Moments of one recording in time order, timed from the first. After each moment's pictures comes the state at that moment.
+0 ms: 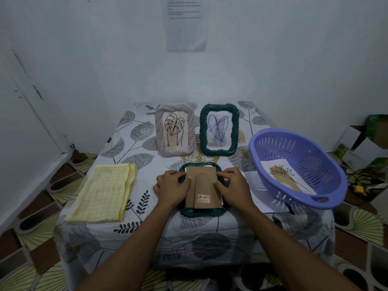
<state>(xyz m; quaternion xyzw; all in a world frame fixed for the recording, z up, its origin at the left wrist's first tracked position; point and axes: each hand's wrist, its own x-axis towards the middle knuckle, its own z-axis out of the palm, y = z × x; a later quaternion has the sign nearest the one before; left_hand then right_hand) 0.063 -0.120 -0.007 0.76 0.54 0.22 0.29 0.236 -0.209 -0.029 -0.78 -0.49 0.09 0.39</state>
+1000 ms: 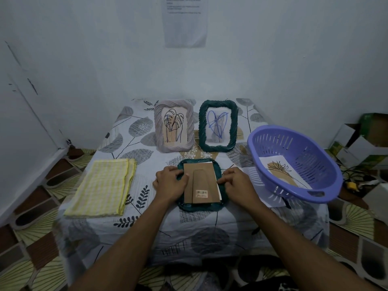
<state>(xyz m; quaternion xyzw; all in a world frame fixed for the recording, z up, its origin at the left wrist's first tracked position) 0.057 -0.116 -0.010 0.77 0.52 0.21 0.30 0.236 -0.228 -0.011 -0.79 -0.52 0.10 0.30</state>
